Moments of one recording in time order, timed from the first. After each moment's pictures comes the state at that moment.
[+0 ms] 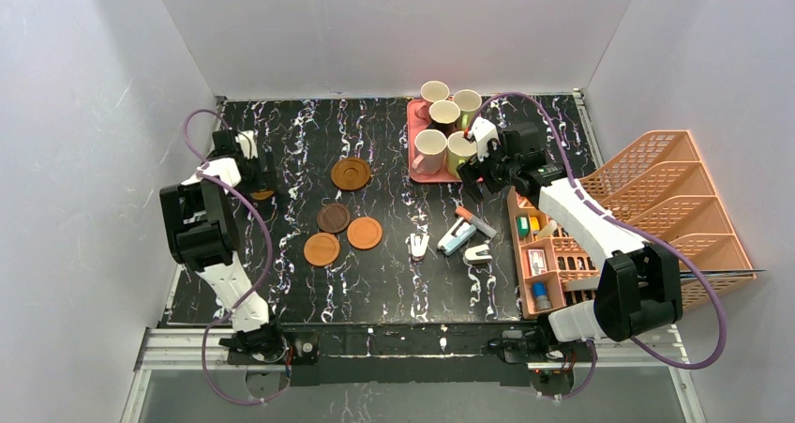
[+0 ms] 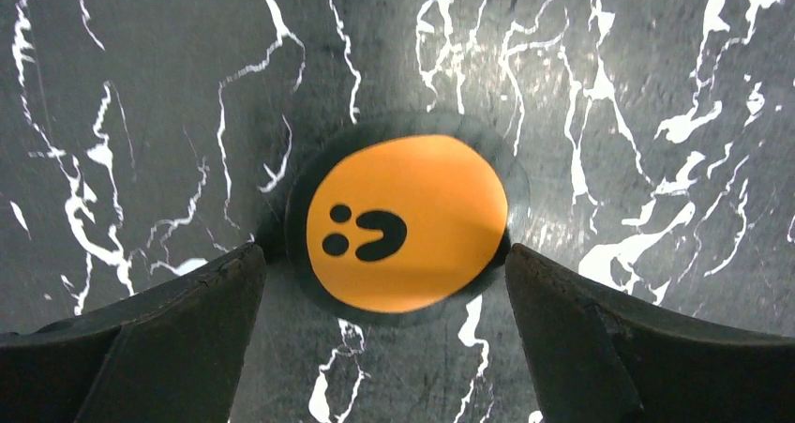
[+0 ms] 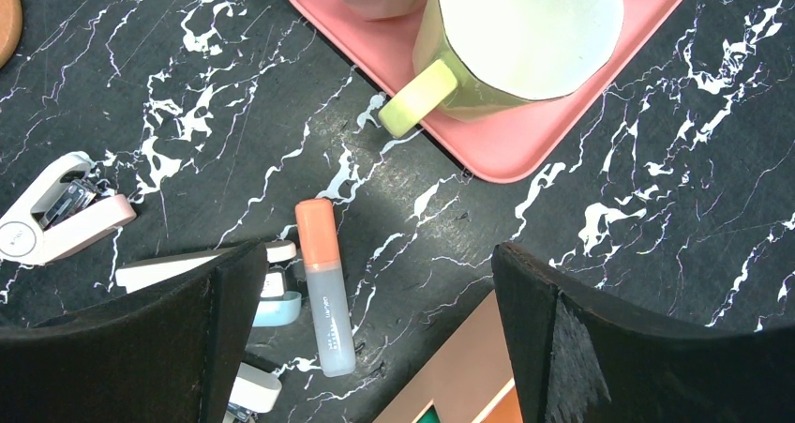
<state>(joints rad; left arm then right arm) 0.25 1.88 1.18 -0.34 0.09 0.08 0.34 1.39 1.03 -0.36 -0.25 -0.36</state>
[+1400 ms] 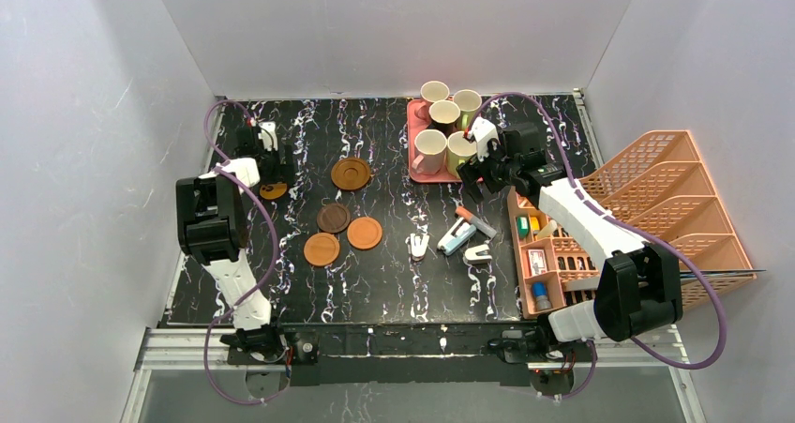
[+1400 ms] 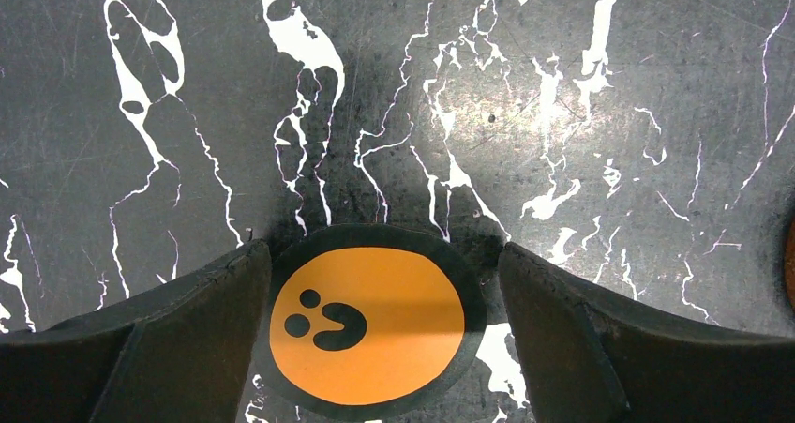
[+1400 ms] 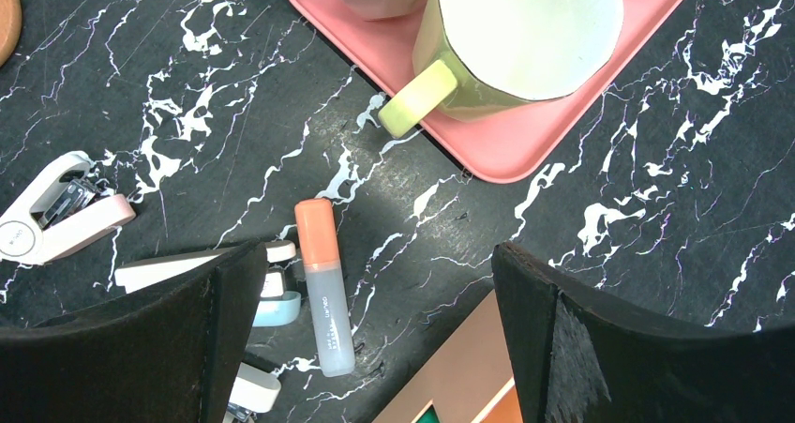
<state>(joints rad) 0.12 1.92 1.17 -0.15 0.06 0.07 0.34 1.39 1.03 -0.36 -0.25 -0.37</state>
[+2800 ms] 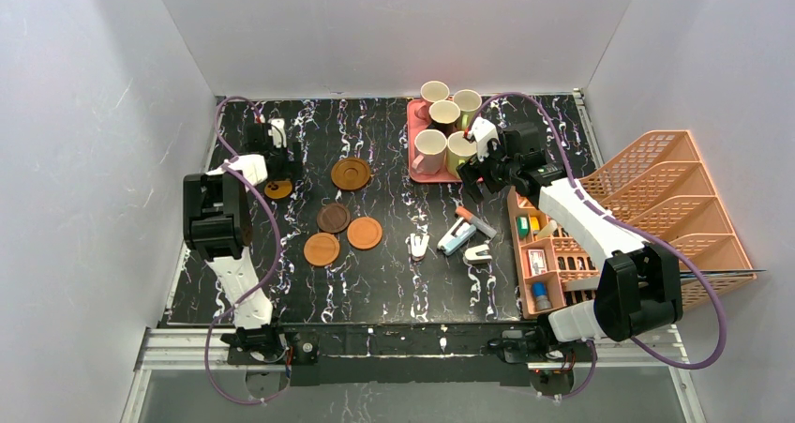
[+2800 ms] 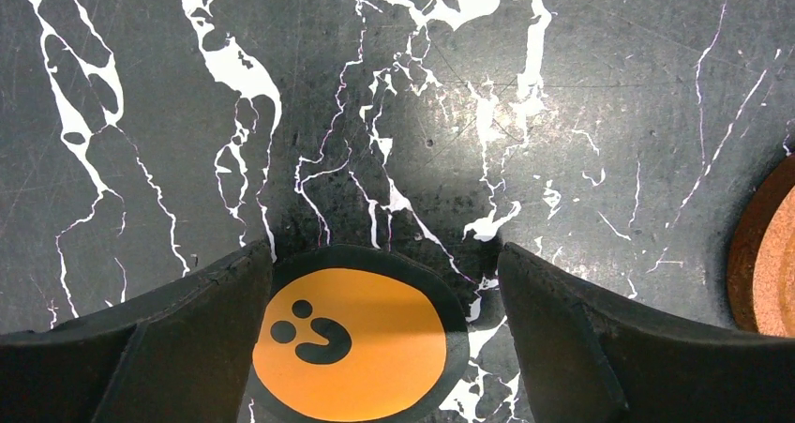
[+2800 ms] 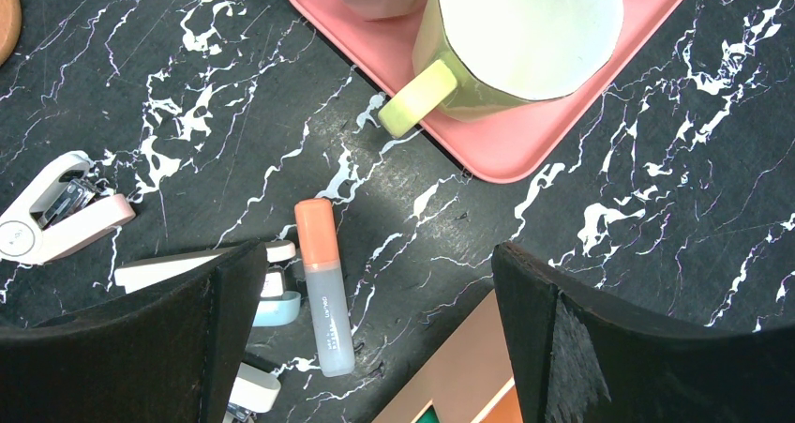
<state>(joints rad) 0.07 1.94 1.21 -0.16 0.04 0.04 0.34 1.39 1.03 -0.36 -0.25 -0.37</state>
